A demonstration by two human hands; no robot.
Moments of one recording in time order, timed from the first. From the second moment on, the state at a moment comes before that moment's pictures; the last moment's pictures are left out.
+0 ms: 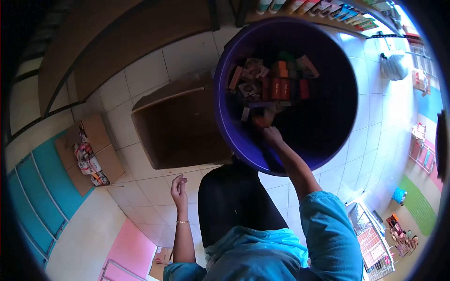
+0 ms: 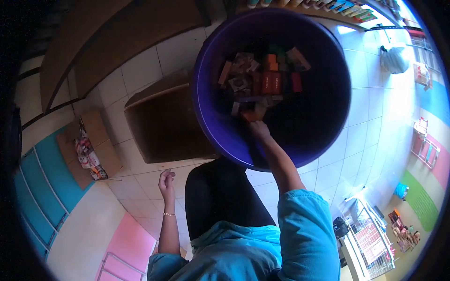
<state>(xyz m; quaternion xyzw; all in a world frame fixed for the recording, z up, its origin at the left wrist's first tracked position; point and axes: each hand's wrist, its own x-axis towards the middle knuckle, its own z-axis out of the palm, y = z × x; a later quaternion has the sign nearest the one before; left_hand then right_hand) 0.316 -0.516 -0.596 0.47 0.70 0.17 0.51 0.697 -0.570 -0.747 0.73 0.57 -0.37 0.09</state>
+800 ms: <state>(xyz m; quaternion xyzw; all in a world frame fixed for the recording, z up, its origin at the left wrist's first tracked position) 0.438 -0.545 -0.270 0.50 0.22 0.36 0.76 0.597 -0.526 -0.151 0.33 0.23 -0.73 -0.55</state>
